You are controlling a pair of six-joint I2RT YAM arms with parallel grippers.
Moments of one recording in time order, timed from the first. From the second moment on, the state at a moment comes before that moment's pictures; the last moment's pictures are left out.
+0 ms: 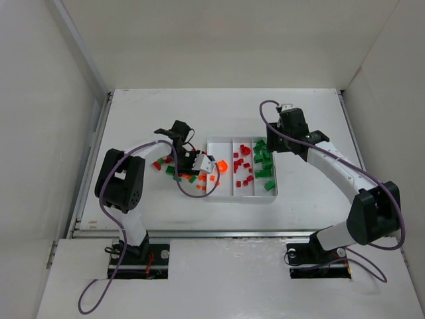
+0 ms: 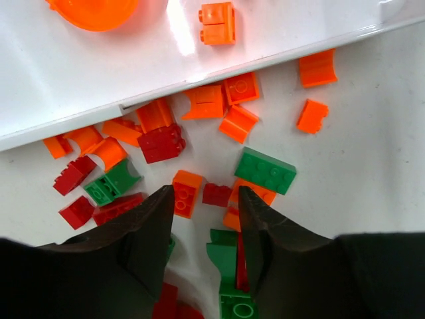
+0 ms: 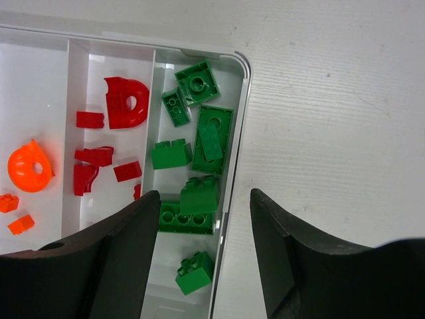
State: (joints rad) left arm -0.38 1.79 1.17 -0.75 0.49 1.49; right arm 0.36 1.44 1.13 -0.49 0.12 0.23
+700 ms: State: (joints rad) left arm -0.38 1.84 1.25 -0.75 0.50 1.50; right arm 0.36 1.44 1.13 -0.49 0.13 0.23
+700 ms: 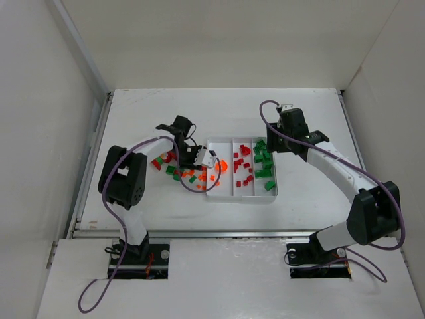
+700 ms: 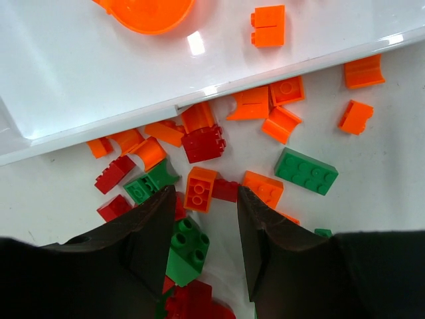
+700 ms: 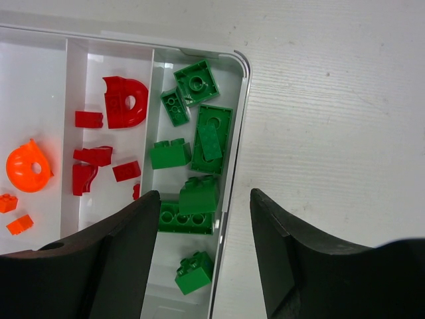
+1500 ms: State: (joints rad) left arm -0.38 1.90 1.26 -0.76 0.49 1.50; right arm 0.36 1.44 1.13 -0.49 0.13 0.23
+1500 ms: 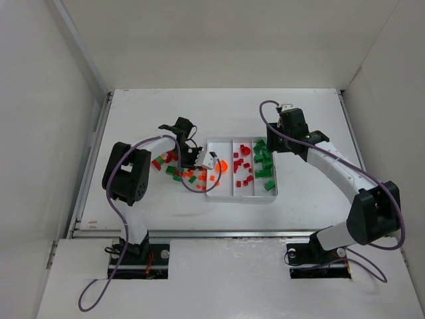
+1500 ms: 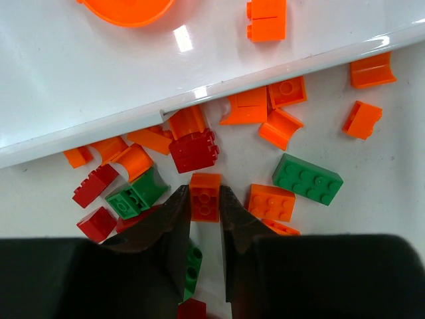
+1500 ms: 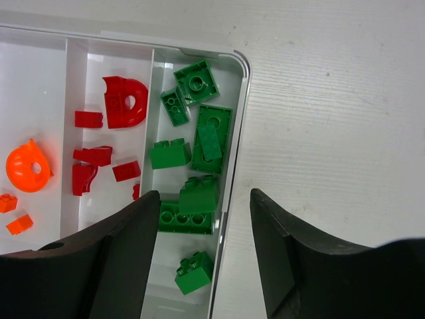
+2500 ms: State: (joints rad) left arm -0.46 1.81 1.35 -0.68 0.77 1.13; right arm 0.36 1.45 1.13 -0.49 0.12 0.23
